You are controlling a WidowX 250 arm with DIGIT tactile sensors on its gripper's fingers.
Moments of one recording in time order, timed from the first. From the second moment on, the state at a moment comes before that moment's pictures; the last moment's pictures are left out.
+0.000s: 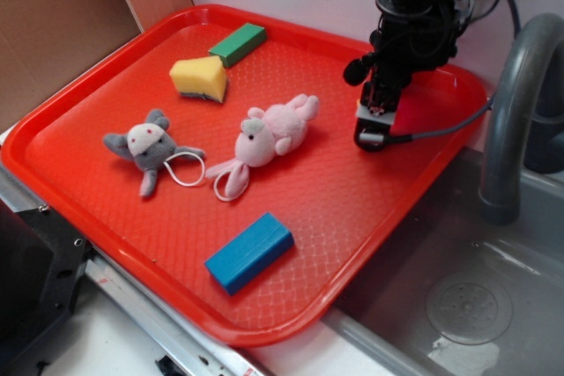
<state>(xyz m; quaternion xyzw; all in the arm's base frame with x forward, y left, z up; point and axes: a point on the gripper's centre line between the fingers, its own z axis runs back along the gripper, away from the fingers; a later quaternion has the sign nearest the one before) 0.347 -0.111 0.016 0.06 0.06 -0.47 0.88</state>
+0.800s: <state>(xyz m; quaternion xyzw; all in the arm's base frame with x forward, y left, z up) 0.288 -0.070 0.112 0.10 0.06 -0.16 0.98</state>
